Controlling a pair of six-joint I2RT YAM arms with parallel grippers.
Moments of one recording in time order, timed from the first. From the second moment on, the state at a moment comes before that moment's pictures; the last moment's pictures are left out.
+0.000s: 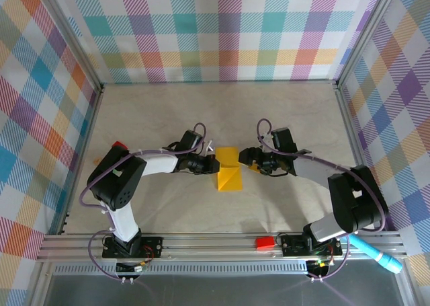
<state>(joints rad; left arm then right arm) -0.57 1.78 0.88 -0.02 0.56 -0.55 0.37 1.49 0.70 -0.09 -0.68 0.66</state>
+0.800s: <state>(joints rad) -0.57 1.63 0.78 0.18 0.53 -0.64 0.42 1.76 0.72 0.31 -0.80 0.89</state>
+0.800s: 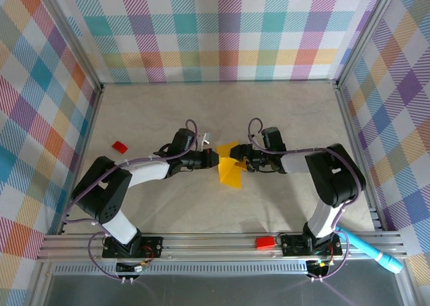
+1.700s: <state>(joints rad) -0.55 1.60 0.72 0.18 0.43 -0.60 0.44 1.78 0.71 0.37 -0.74 0.90</state>
